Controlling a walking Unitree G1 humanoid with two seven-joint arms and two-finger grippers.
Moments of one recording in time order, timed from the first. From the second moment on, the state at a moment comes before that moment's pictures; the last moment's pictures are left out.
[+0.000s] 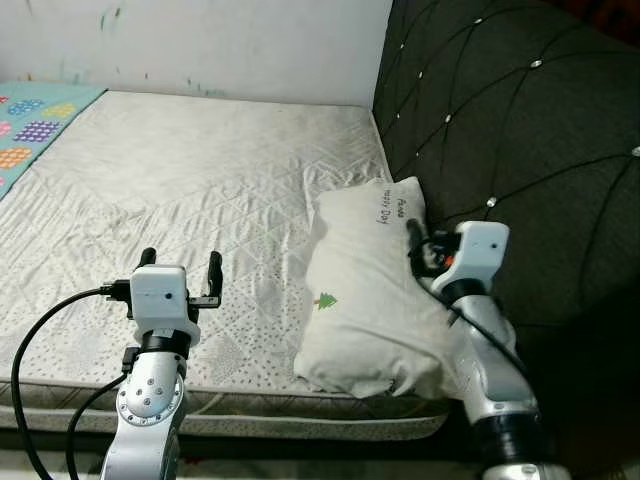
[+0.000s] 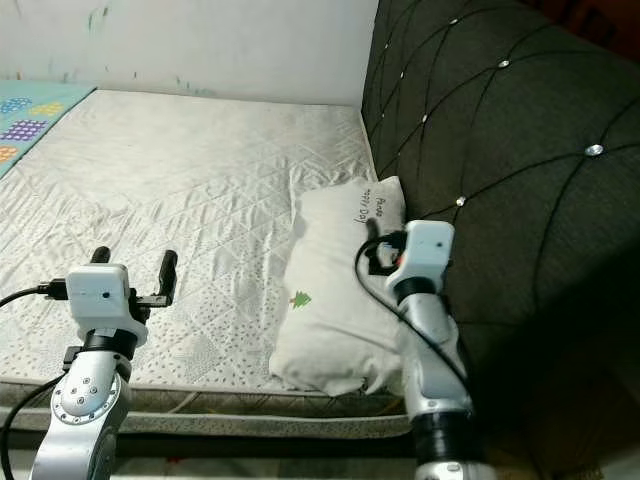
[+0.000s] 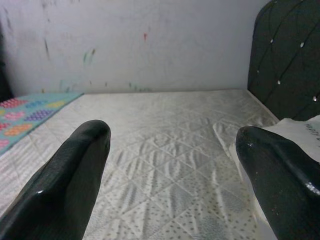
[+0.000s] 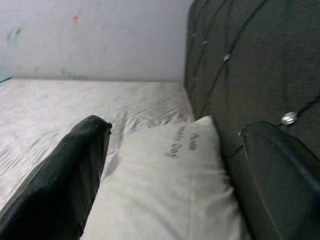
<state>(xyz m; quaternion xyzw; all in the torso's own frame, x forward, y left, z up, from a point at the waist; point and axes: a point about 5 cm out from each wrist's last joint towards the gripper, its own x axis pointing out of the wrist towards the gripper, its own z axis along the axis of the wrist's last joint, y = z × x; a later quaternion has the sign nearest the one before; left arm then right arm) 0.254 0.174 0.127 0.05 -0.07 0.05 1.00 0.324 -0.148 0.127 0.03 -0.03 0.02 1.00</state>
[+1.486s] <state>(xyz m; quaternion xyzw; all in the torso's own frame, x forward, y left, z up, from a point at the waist) 0.254 0.180 0.129 0.01 -0.03 0.05 1.00 0.311 -0.143 0.117 0.02 0.01 0.04 1.00</state>
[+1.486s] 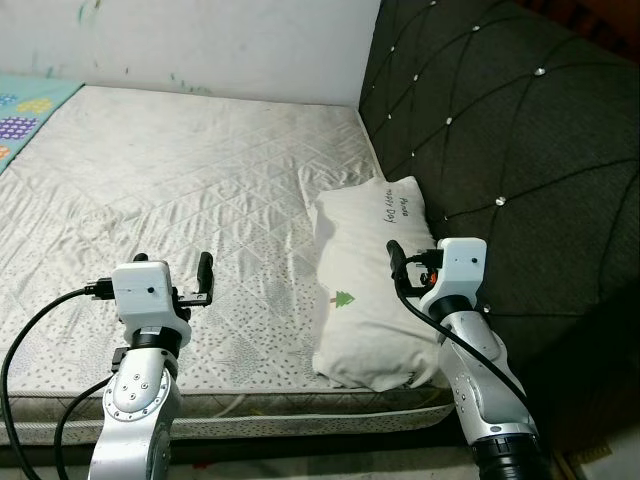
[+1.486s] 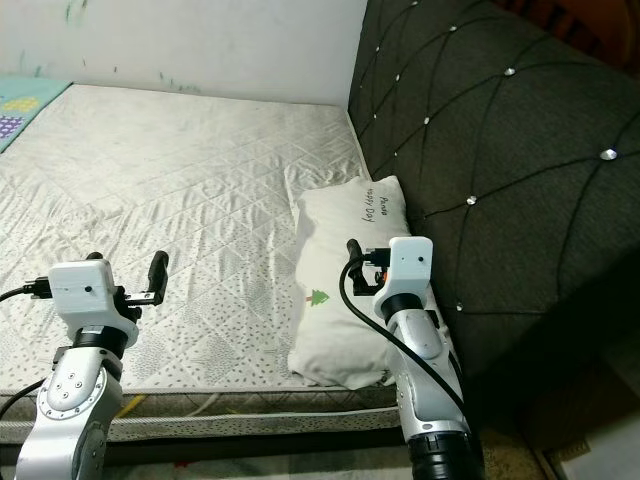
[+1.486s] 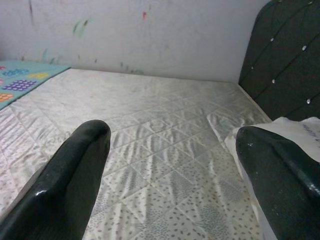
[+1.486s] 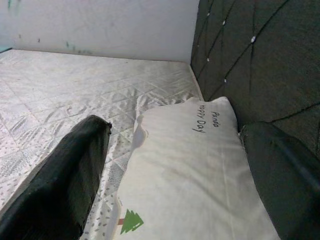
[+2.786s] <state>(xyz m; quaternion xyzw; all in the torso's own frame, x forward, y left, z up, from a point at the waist) 0.254 0.183 0.132 0.01 -0.03 0.06 1.00 0.312 -0.135 0.117 0.02 0.01 0.07 1.00</state>
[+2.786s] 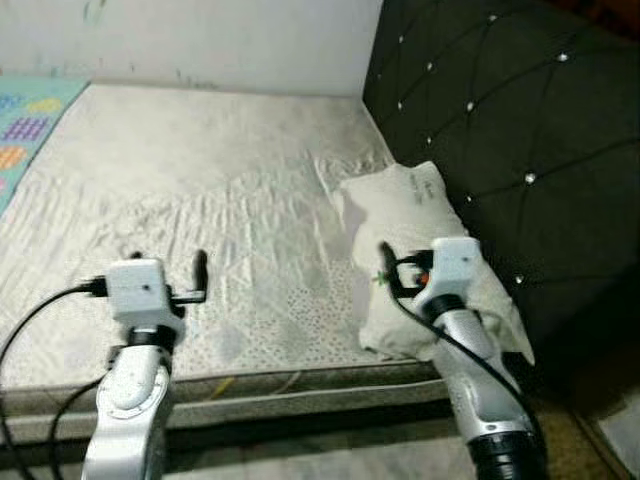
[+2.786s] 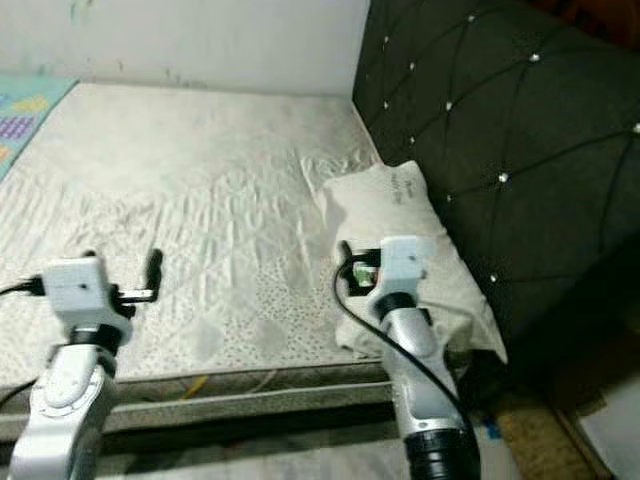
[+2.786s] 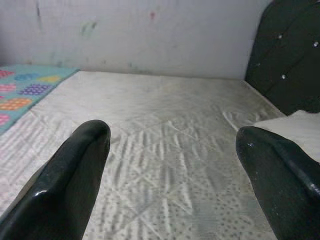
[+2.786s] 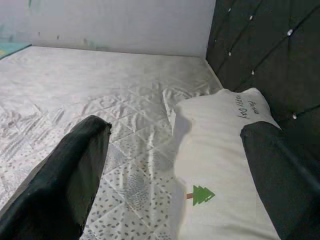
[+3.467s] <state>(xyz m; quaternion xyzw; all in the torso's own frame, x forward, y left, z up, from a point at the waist) 0.256 0.177 0.130 -0.01 -0.03 0.05 1.00 0.313 -0.146 0.115 0.01 0.01 0.05 1.00</state>
